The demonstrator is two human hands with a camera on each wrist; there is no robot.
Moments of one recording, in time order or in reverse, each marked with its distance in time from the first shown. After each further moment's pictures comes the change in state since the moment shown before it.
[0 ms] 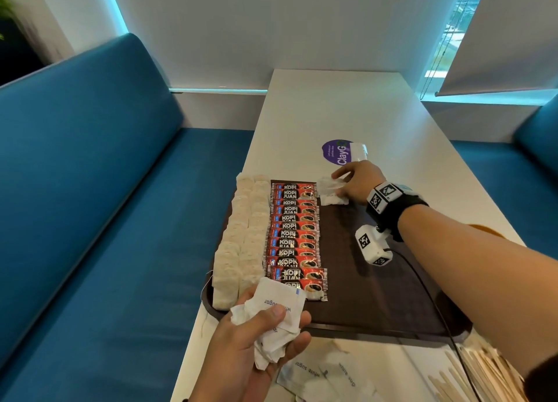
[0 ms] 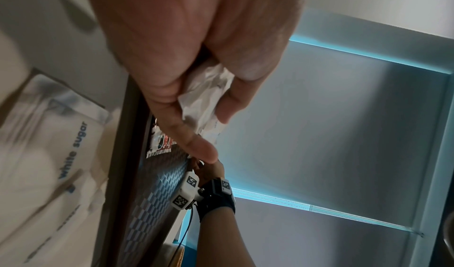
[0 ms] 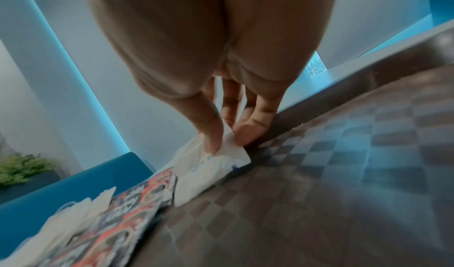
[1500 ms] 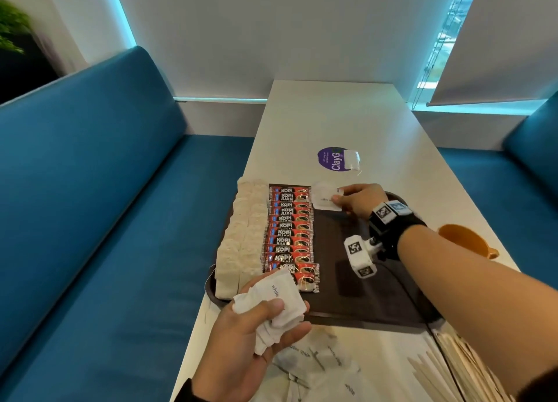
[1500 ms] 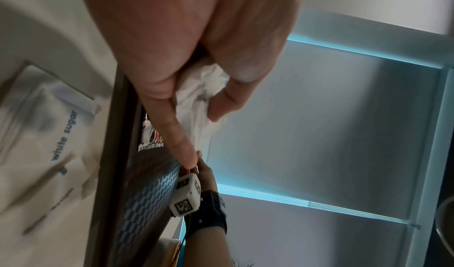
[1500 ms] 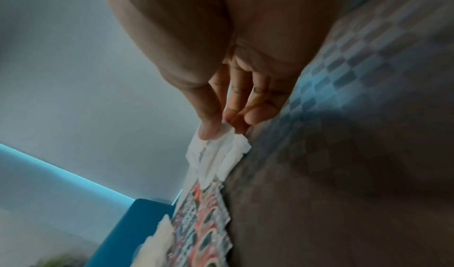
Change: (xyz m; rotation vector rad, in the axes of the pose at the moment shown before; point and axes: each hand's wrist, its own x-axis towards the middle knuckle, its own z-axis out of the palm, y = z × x) left_hand -0.016 -0.005 0.008 0.041 0.031 0.049; right_hand -0.039 0.023 0.001 0.578 0.008 0.250
